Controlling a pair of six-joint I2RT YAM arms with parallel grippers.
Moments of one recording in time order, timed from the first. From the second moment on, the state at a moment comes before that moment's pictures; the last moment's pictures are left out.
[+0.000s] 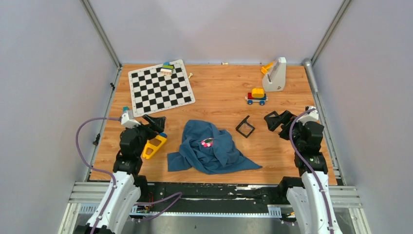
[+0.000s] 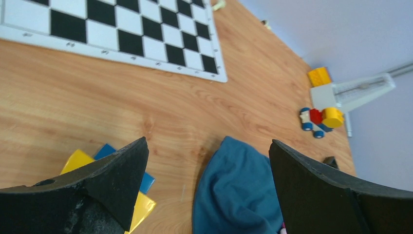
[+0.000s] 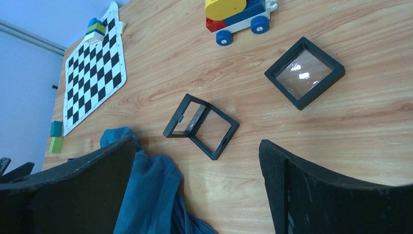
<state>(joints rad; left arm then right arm) -0.11 0.57 0.24 0.10 0.02 -0.72 -0.07 0.56 0.48 -0.24 -0.26 0.54</state>
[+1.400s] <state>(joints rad) -0.71 0.82 0.24 0.50 0.07 -0.22 0.92 1.22 0.83 -0.48 0.03 1.11</state>
